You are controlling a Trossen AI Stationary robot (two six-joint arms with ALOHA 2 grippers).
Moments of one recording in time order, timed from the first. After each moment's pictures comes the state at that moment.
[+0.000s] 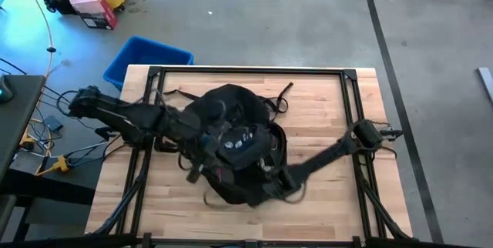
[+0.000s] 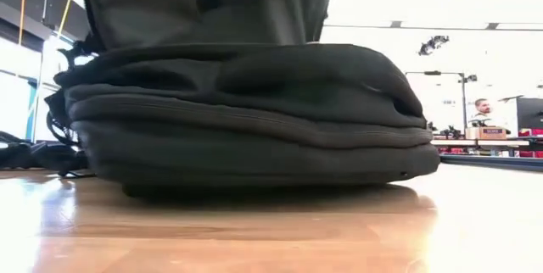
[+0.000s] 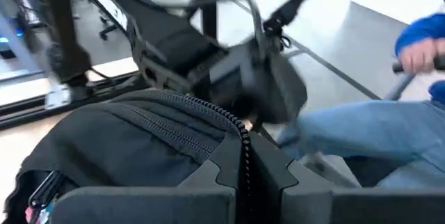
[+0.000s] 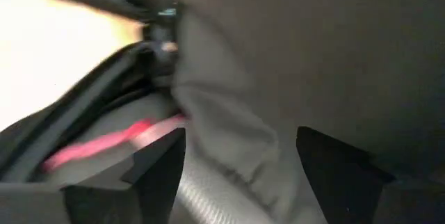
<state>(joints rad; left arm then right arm) -0.34 1.38 1.39 -0.40 0.12 0.06 0.52 2.07 1.57 -0.20 1.03 0.00</state>
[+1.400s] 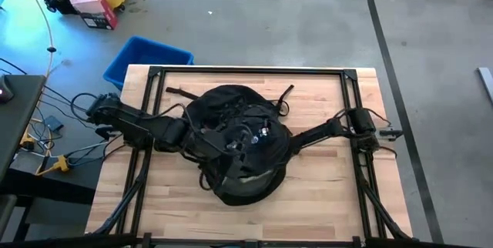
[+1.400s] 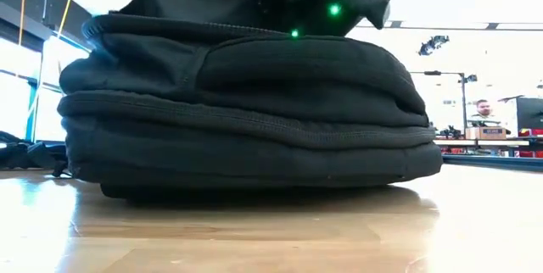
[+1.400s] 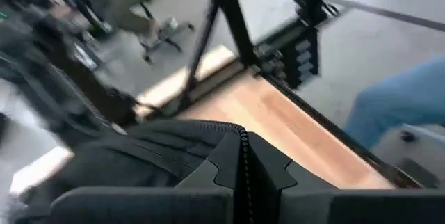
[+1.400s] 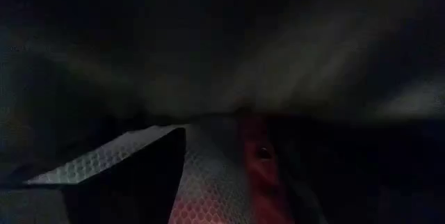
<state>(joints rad) -0.37 1.61 1.59 -0.42 -0.04 0.36 0.21 2.06 1.35 -0.15 1.13 0.60</state>
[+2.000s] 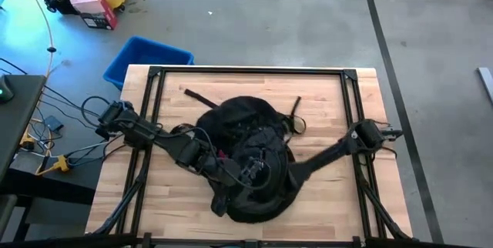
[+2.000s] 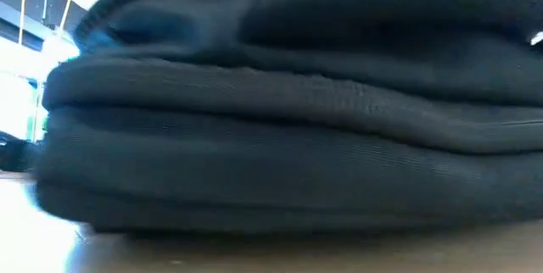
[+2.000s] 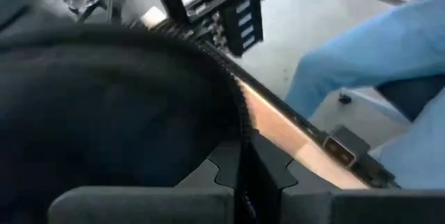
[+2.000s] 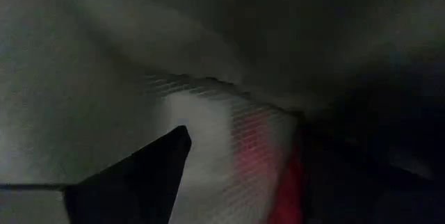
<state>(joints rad) -0.40 1.77 1.59 -0.50 -0.03 0.34 0.54 2.05 1.48 -0.82 0.89 0.57</state>
